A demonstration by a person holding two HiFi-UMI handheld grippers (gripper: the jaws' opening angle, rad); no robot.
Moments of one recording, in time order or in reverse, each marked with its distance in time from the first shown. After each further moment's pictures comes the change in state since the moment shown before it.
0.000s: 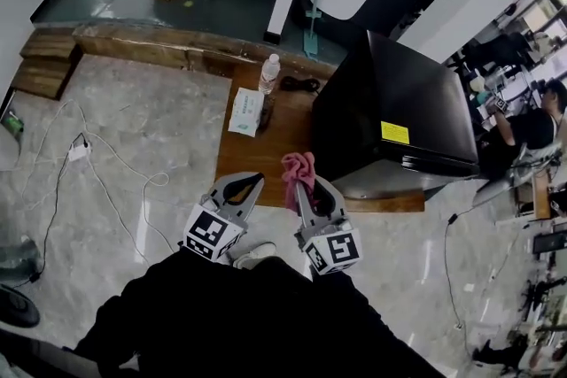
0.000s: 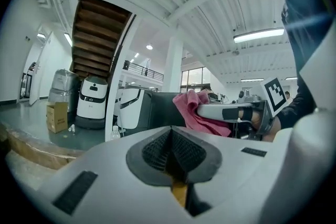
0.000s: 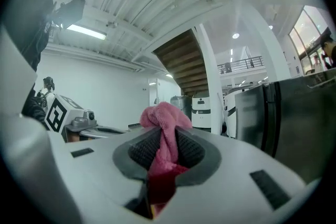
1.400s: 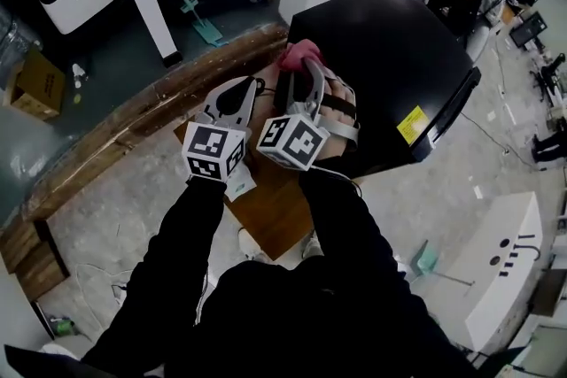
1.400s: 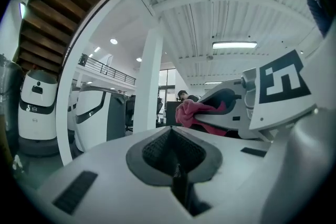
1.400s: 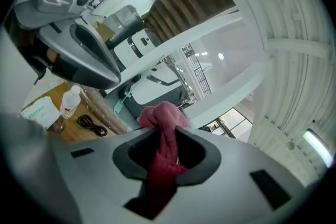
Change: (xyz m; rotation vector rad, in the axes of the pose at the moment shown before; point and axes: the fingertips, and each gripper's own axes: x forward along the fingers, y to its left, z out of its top) left arm 0.327 0.217 0.086 0.114 -0.030 -0.469; right arm 0.250 -0.272 0.037 -0.797 0.750 -1.024
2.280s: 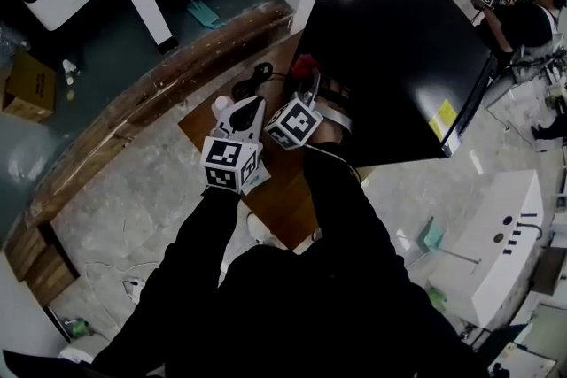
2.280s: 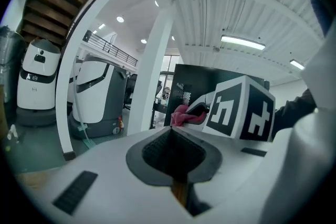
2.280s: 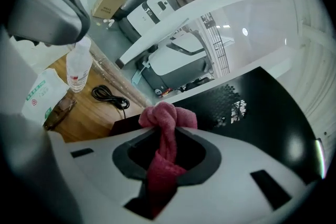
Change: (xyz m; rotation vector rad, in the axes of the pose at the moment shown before) left arm -0.014 0.018 -0.111 -0.150 0.171 -0.051; right arm 0.075 0.129 -0.071 -0.093 0.322 0.168
